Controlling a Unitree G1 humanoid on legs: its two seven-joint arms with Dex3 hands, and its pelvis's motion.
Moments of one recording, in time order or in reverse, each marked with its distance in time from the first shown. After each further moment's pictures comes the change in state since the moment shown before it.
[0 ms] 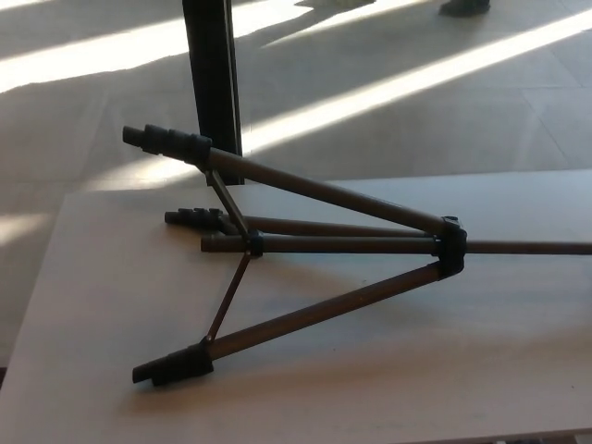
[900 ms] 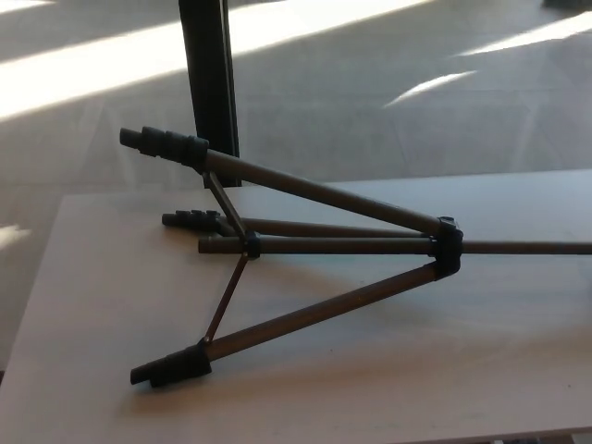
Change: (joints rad) left_arm 0.159 0.003 -0.285 0.447 0.155 0.034 0.040; right_arm 0.115 -0.095 0.291 0.638 -0.257 -0.042 -0.082
